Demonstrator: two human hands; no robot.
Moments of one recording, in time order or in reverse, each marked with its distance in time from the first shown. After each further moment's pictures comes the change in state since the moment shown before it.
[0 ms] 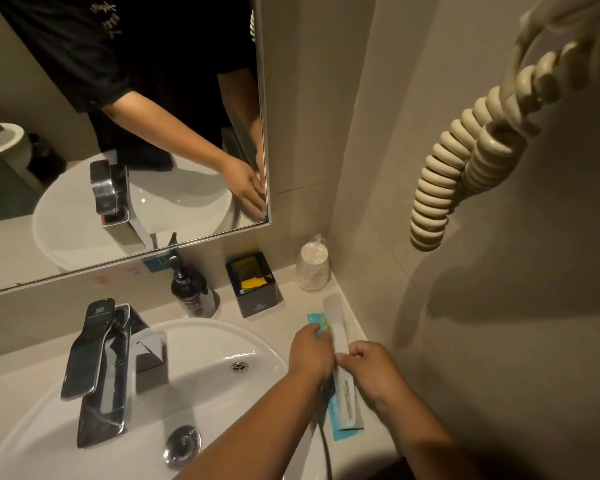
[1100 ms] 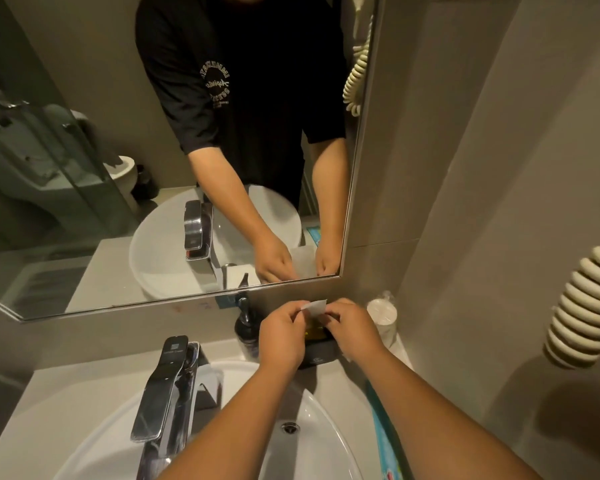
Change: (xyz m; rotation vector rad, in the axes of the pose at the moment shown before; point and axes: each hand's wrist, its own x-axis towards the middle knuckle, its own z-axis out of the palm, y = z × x) left_hand 0.069 0.031 -0.135 0.061 0.450 0.413; right_hand 0.091 -0.161 0.083 -0.447 -0.066 -0.583
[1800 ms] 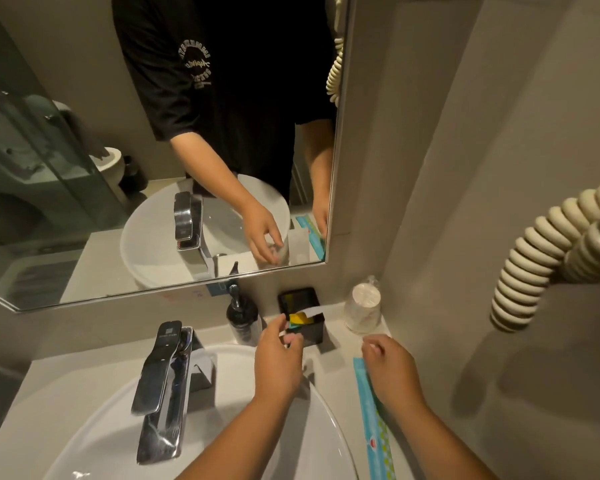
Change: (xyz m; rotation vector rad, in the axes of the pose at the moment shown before) left_hand -0.063 -0.002 -0.001 -0.104 -0.014 -0.218; right_hand -0.098 0.068 -0.010 0.233 0.250 0.253
